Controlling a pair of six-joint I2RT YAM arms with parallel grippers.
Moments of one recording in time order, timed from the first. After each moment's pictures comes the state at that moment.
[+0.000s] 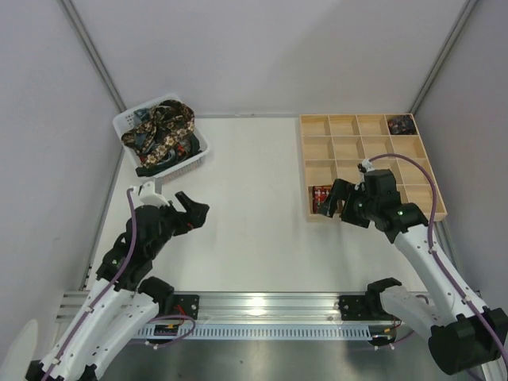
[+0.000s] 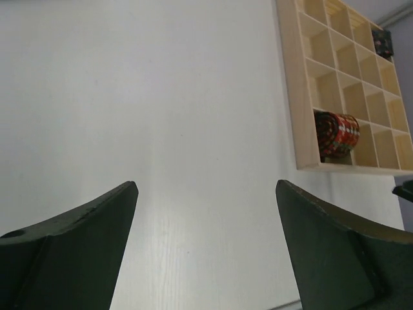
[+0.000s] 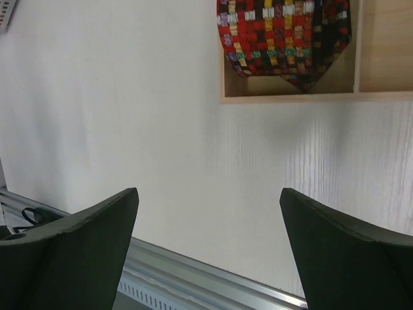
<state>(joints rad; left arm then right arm) -0.49 0.47 0.61 -0.53 -0.15 -0.68 0.28 0.91 0.80 -0.68 -0.24 0.56</state>
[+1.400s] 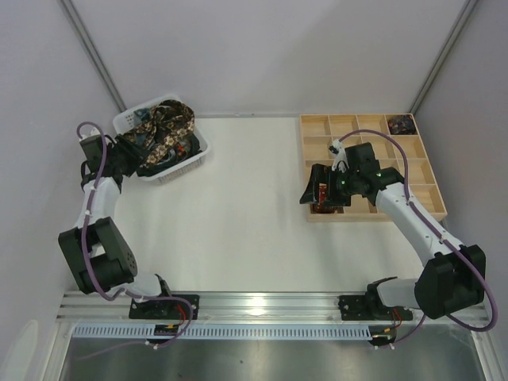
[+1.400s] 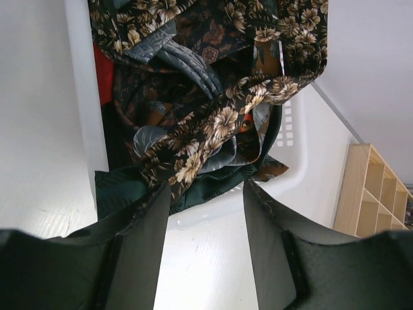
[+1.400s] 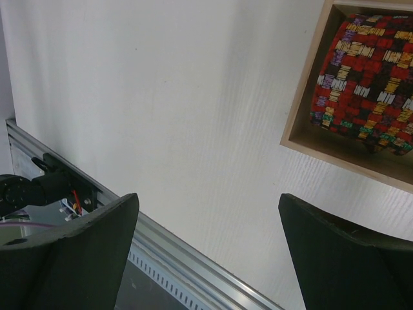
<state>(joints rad) 0.38 1.47 1.06 -0.14 0.35 -0.57 0.30 1.31 1.08 -0.69 -0.46 0.36</state>
